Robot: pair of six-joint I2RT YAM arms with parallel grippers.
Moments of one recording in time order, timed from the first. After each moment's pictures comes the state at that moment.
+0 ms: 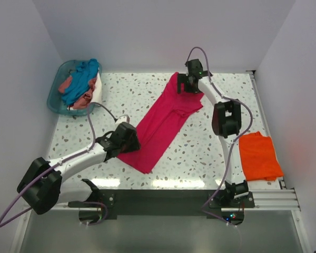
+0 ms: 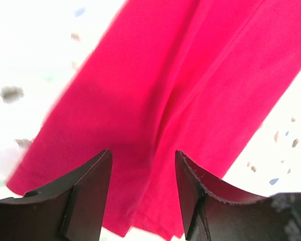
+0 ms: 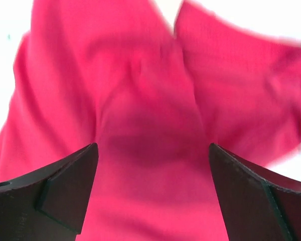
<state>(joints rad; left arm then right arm) -0.66 1.23 0.58 -0.28 -0.19 -0.83 0.26 2.54 2.32 -0.69 0.04 0.20</state>
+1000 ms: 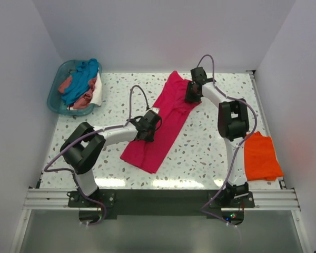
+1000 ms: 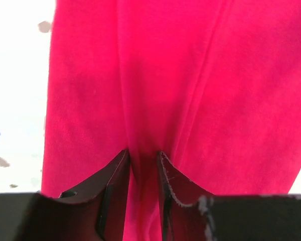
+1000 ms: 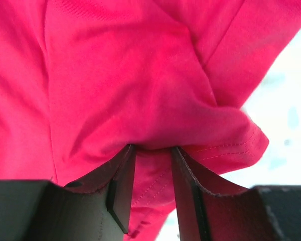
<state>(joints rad) -0.73 1.77 1.03 -0.31 -0.27 -0.44 0.25 2.31 1.87 -0.57 0.04 0.44</state>
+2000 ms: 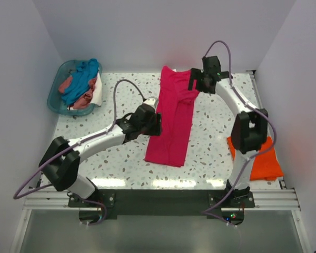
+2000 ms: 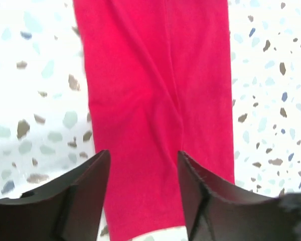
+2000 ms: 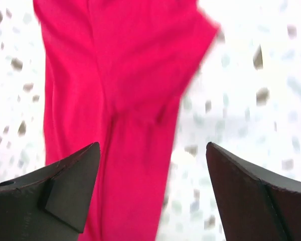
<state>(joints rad) -0.75 1.56 1.05 -0.25 -0.14 -0.52 0.22 2.09 1.89 -0.63 0.06 0.31</state>
